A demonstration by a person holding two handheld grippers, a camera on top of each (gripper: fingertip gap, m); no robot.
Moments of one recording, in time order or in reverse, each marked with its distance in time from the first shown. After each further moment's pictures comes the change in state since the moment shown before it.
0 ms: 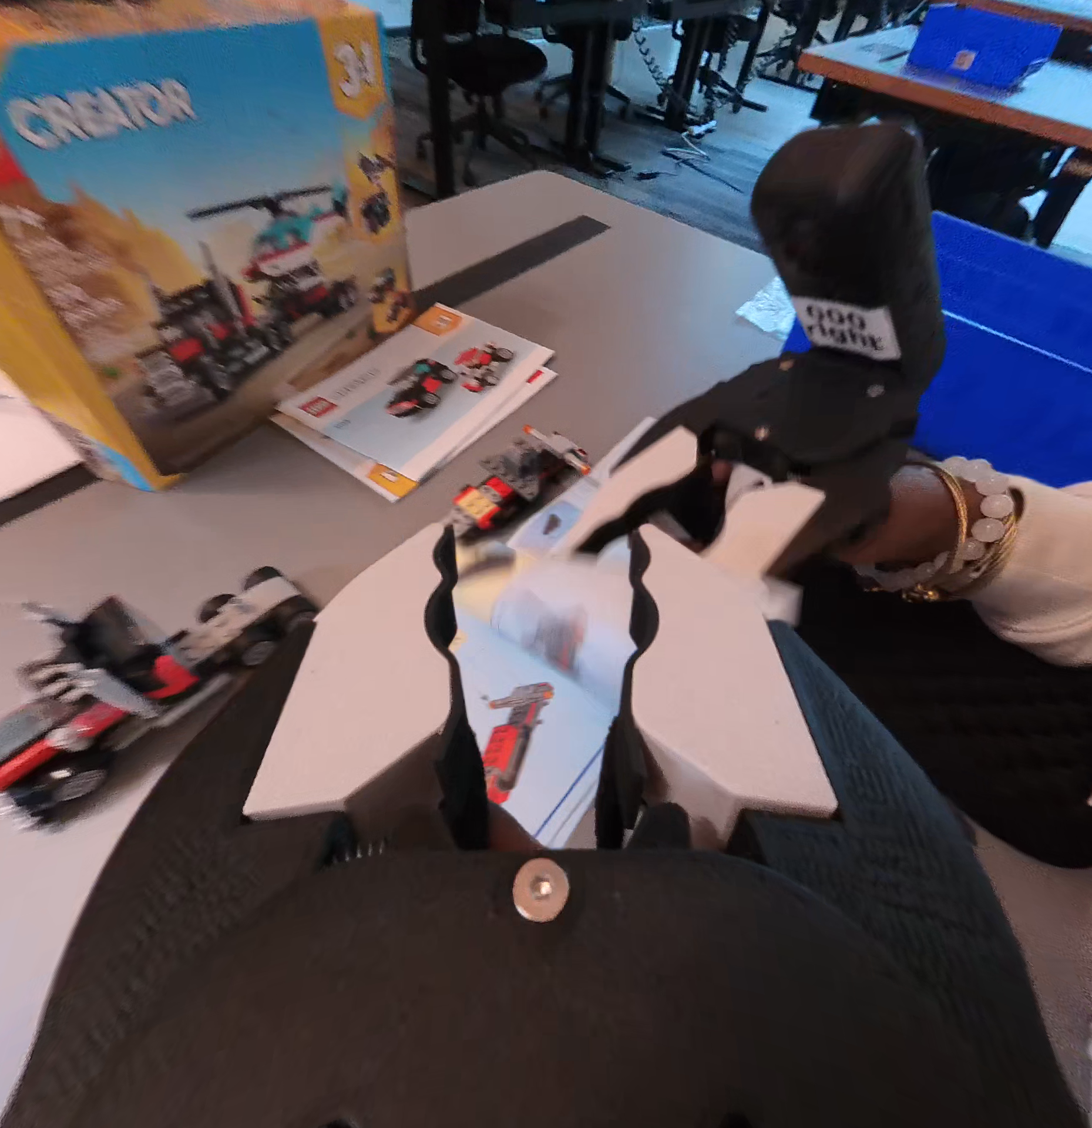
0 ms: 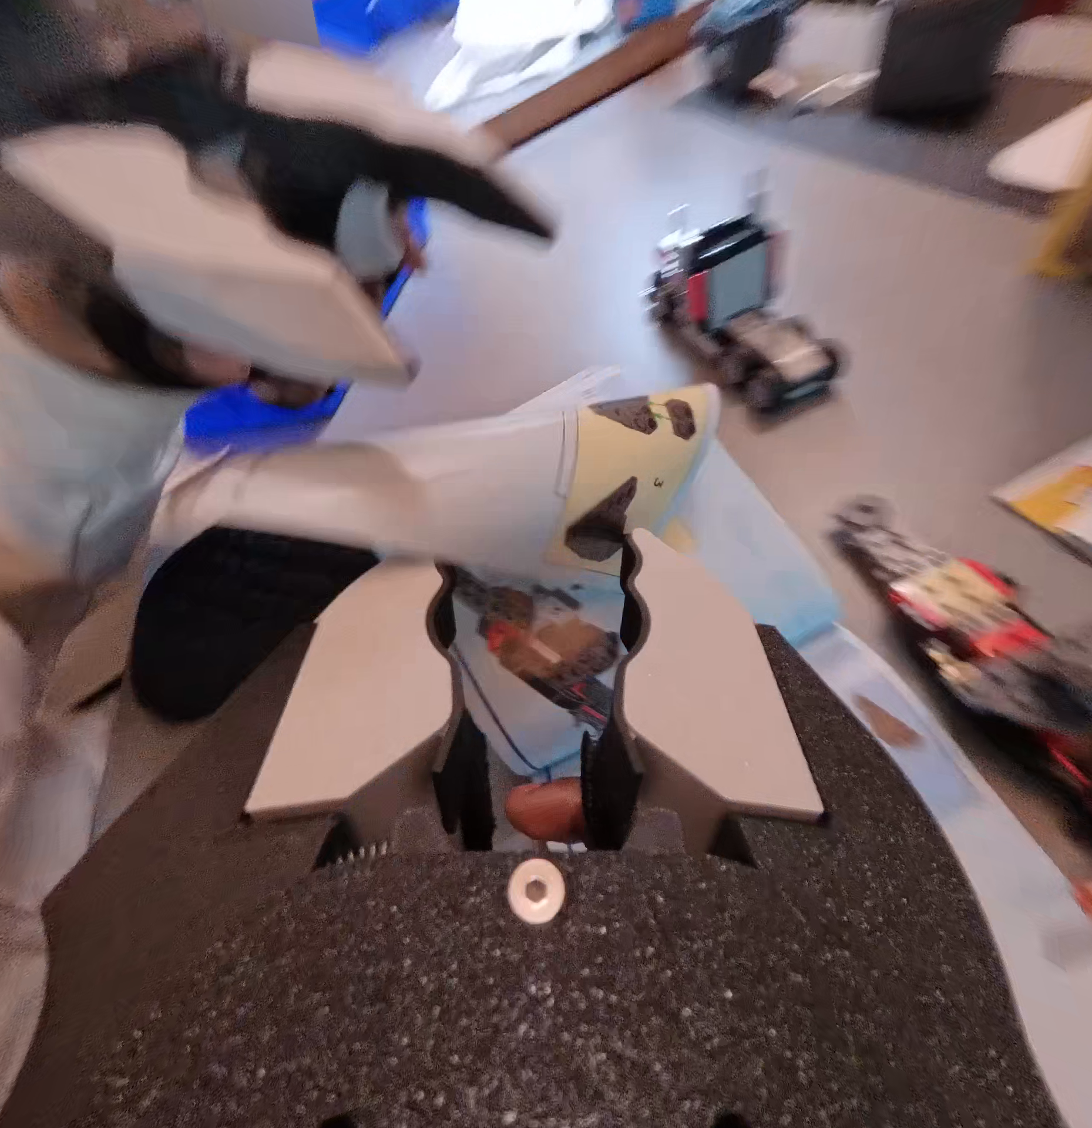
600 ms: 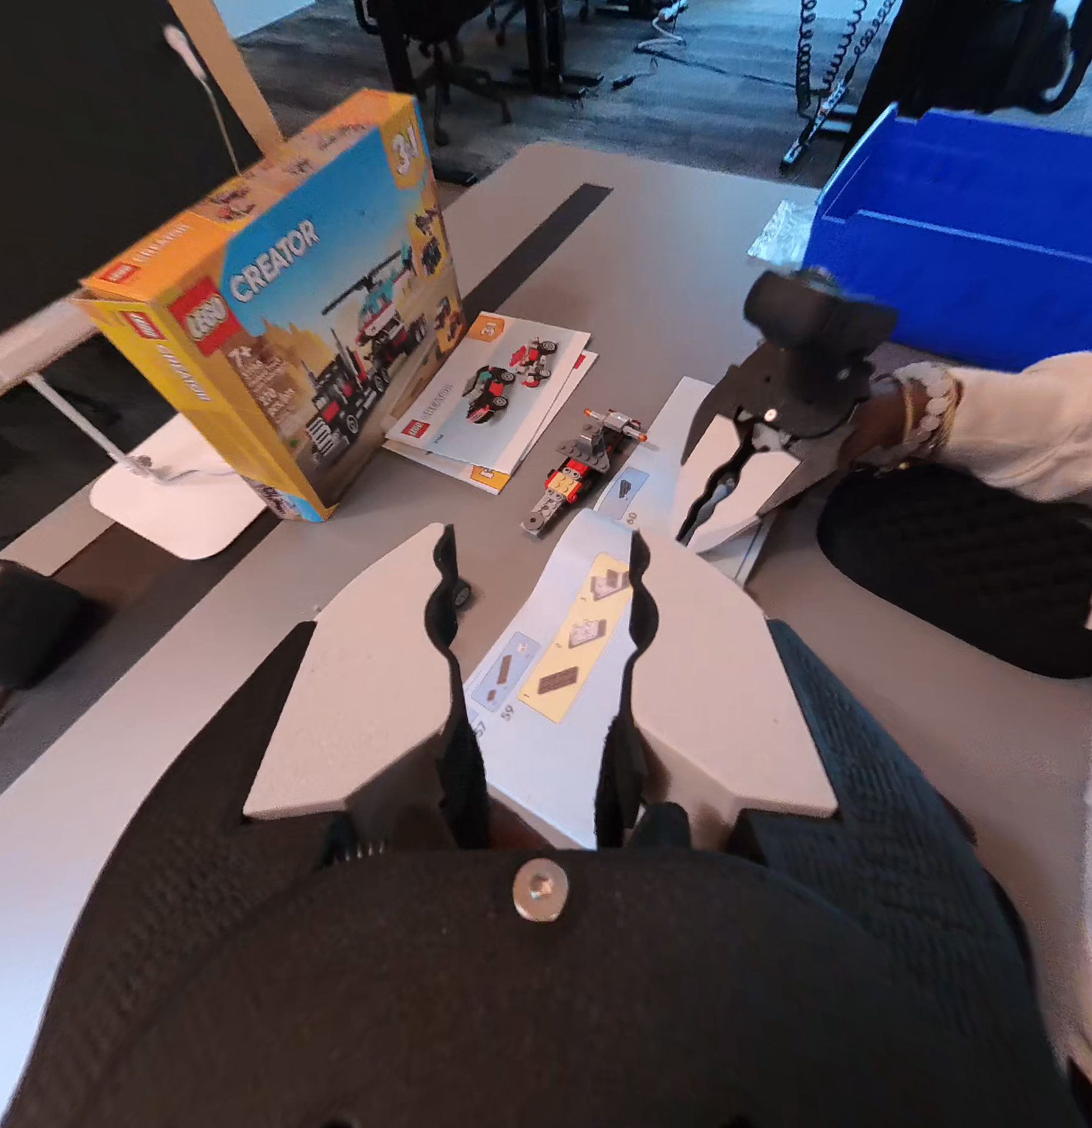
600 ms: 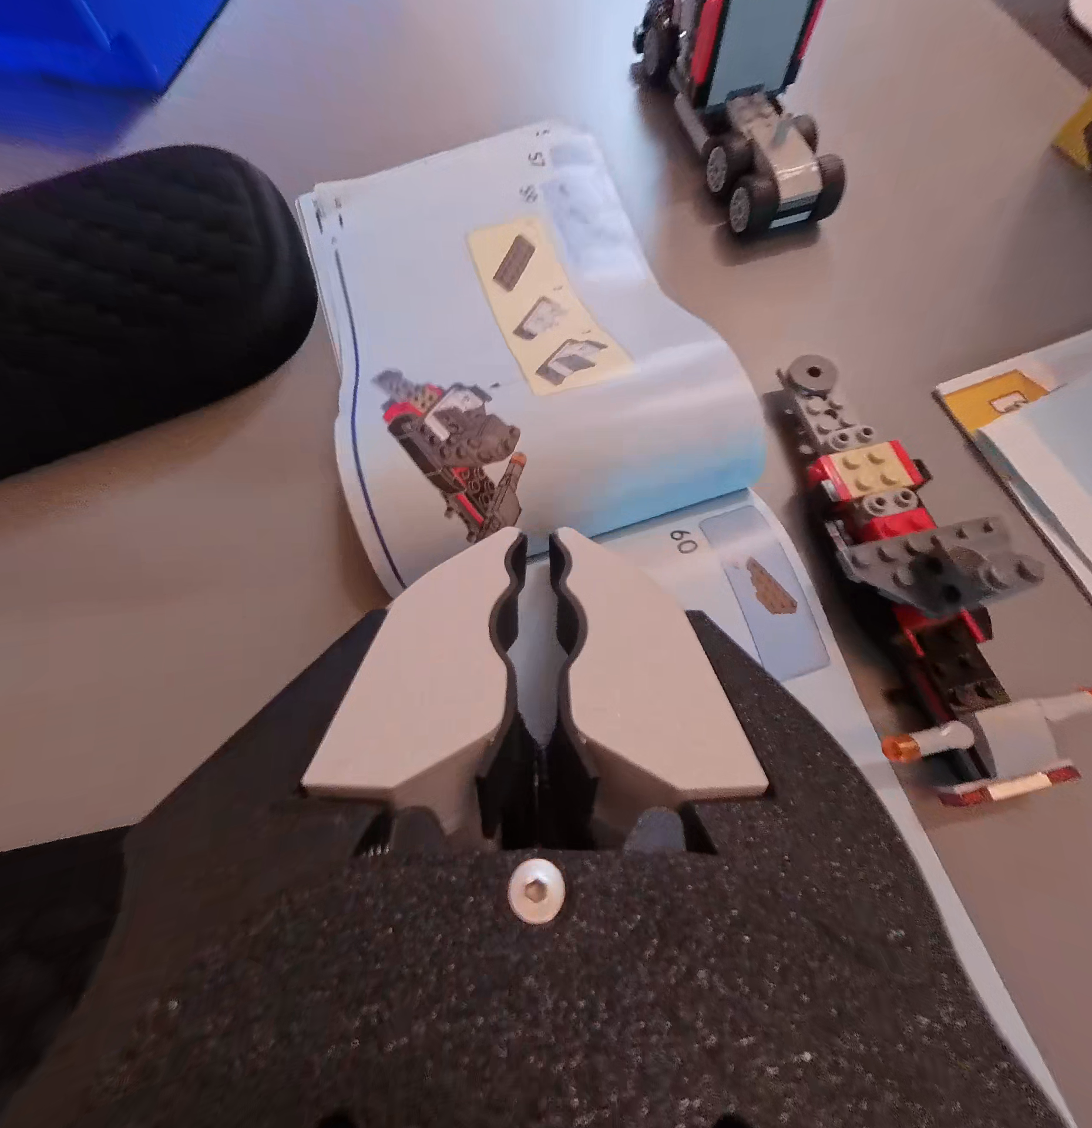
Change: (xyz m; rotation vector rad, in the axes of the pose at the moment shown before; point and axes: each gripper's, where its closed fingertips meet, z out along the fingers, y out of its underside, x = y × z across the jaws) left arm -0.045 -0.044 -0.071 -0.094 0.027 0.201; right arm 0.038 0.058 -0.015 -0.277 0.089 -0.247
